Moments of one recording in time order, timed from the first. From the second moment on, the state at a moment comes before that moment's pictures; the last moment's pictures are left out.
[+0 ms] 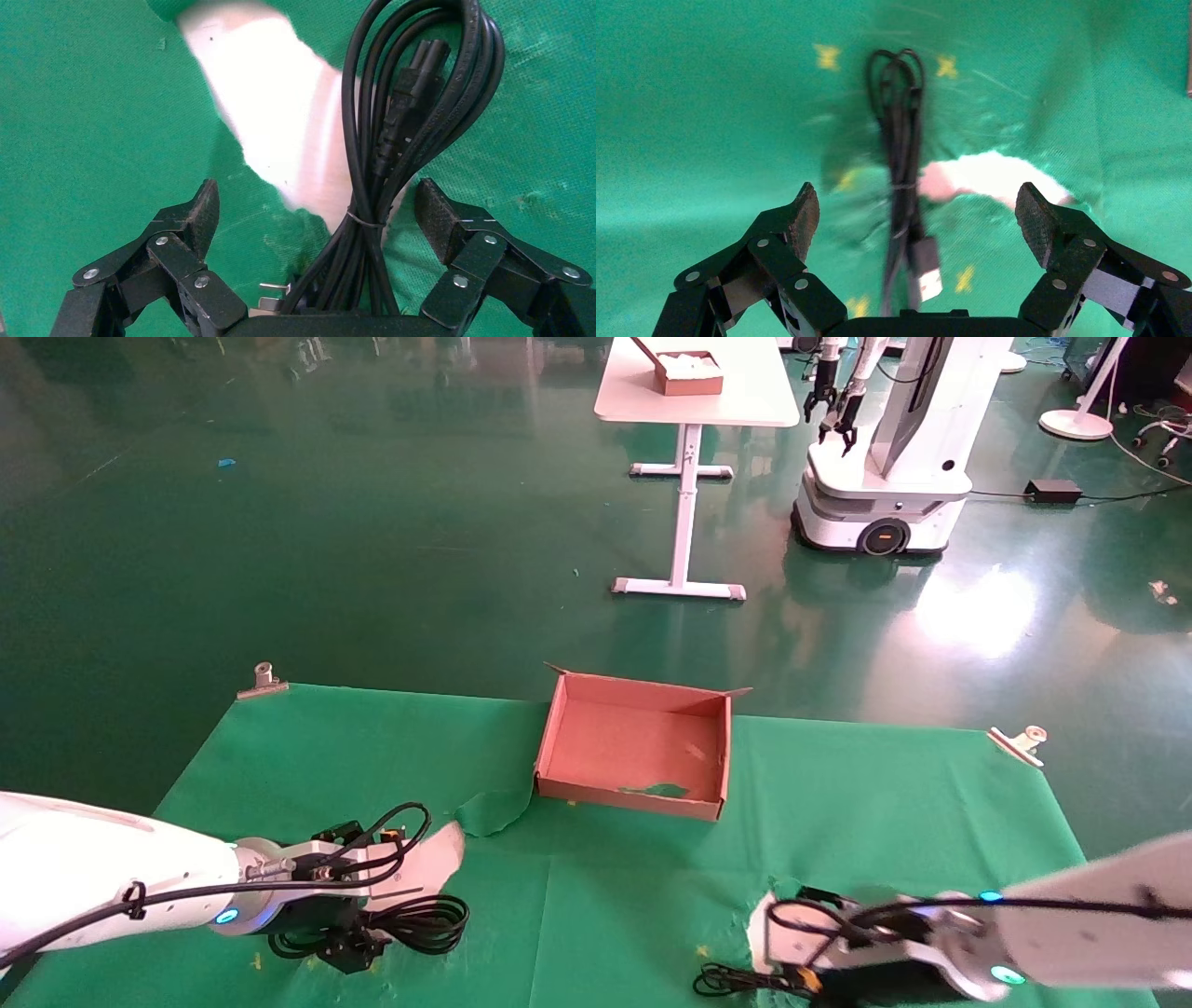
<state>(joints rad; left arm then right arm) -1.39 1.02 0.81 -1.06 2.26 1.15 -0.50 1.31 -0.94 -0.68 0.98 -1.83 -1.24 0.18</state>
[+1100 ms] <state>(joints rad) -1.39 1.02 0.81 -1.06 2.26 1.15 -0.50 1.35 -1.01 -0.71 0.89 -1.89 -1.21 0.18</state>
